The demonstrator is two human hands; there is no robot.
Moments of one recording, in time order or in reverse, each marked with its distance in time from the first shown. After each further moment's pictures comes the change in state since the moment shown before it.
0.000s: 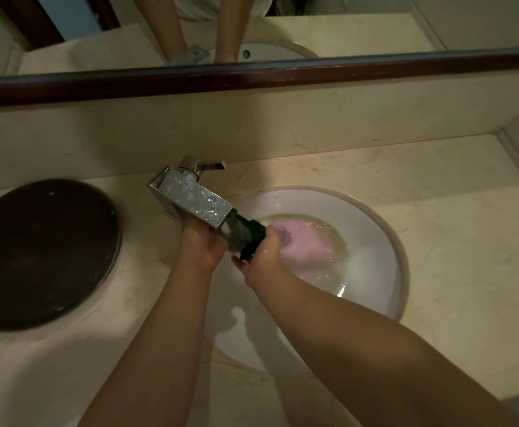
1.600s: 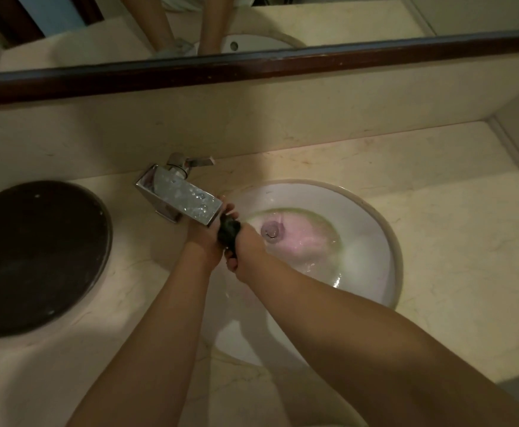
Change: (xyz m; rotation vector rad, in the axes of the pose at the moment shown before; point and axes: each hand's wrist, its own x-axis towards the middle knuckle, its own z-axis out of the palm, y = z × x) left_hand 0.001 -0.017 0.018 0.227 0.012 -0.020; right_hand -0.004 -0.001 0.015 -0.448 0.050 -0.026
